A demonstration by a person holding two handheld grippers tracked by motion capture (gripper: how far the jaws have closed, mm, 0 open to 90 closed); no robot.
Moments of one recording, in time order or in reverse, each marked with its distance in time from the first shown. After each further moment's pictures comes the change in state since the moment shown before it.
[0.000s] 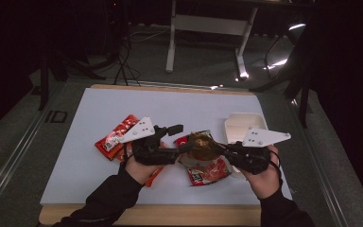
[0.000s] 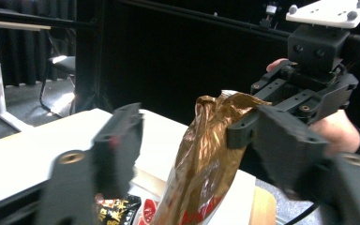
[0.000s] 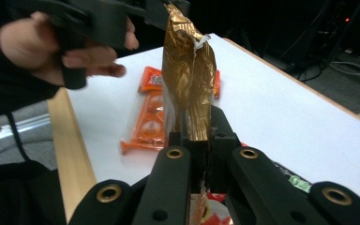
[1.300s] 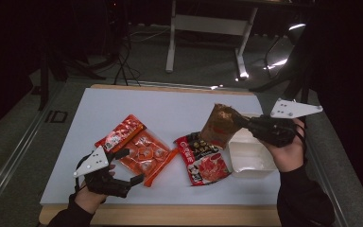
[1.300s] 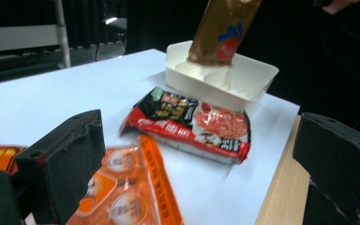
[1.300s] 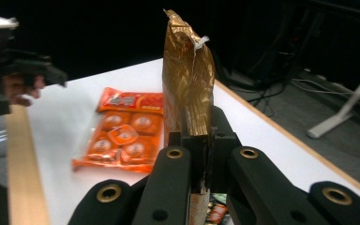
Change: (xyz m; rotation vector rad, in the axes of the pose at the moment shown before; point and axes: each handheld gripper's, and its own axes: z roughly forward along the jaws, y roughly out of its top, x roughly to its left) left arm 0.015 -0.081 -0.109 0.135 0.198 0.035; right arm -0.061 0.030 -0.039 -0.056 -0.073 -0.026
